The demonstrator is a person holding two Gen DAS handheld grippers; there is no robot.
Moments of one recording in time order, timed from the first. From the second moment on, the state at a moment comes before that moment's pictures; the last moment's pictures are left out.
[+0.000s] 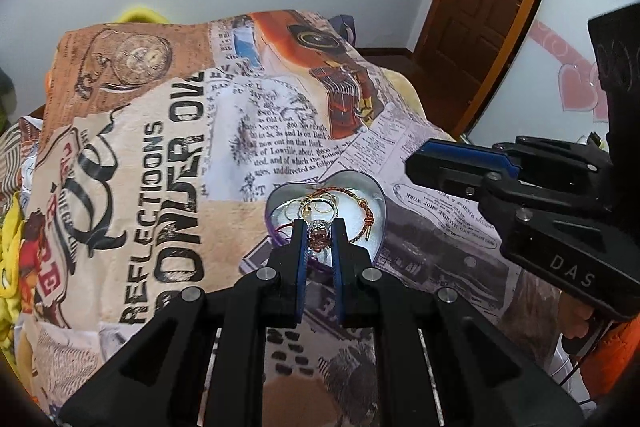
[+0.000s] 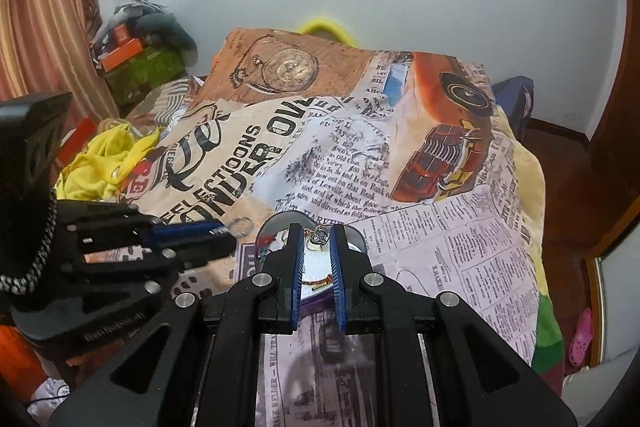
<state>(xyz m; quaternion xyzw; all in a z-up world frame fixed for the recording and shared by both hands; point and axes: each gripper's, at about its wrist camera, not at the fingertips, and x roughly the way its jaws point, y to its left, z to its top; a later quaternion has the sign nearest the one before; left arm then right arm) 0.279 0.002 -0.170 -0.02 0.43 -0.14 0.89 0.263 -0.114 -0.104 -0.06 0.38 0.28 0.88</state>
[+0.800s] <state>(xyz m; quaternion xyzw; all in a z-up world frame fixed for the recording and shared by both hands) 0.276 -0.003 -0.167 -0.03 0.43 -0.15 0.89 0.275 -0.118 -0.110 -0.03 0.41 0.29 0.86</state>
